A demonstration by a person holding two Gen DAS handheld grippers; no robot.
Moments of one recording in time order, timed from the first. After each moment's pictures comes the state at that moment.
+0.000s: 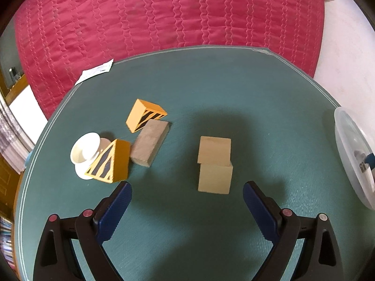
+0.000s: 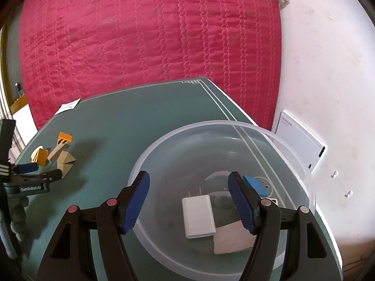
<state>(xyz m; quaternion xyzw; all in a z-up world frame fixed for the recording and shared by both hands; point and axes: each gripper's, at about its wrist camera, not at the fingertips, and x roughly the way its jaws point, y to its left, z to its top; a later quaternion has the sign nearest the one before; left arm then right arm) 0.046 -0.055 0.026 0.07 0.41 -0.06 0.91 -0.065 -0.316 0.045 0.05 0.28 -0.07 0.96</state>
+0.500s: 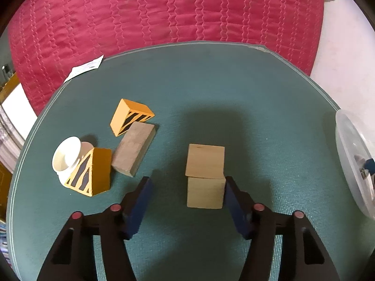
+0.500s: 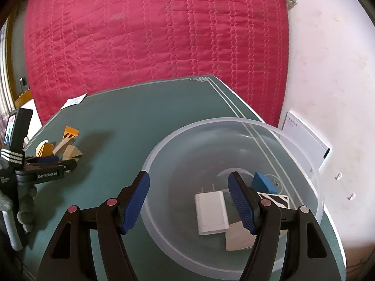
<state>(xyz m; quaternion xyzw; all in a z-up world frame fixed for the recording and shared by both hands) 0.062 -0.062 0.019 0.06 0.42 -0.08 0.90 -0.063 -0.303 0.042 0.04 0.29 -0.05 0.95</state>
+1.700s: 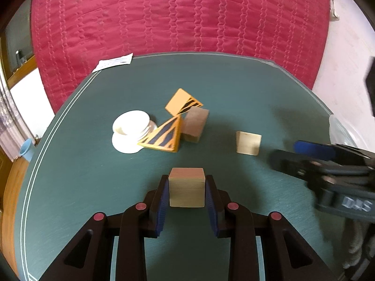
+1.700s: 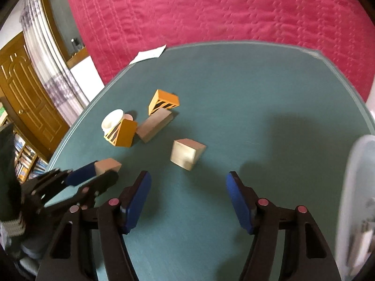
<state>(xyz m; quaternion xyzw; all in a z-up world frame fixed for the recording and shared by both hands) 0.009 0.016 0.033 0.02 0.40 -0.07 0.91 0.039 -0.138 0.027 0.04 0.42 0.17 0.89</state>
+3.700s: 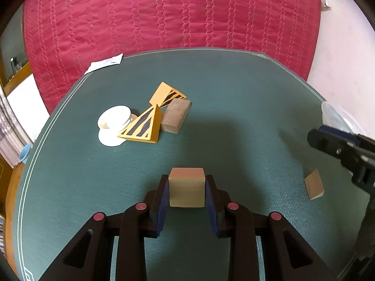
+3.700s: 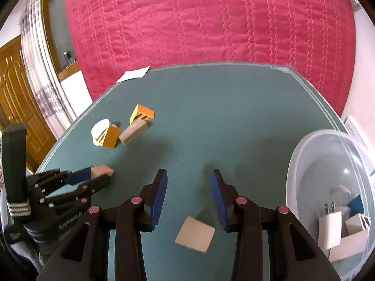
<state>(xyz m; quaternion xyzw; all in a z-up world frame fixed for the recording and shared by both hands) -0.002 -0.003 0.029 0.04 0.40 -0.09 0.91 -0.014 -0.189 0.043 0.03 0.36 0.12 0.93</state>
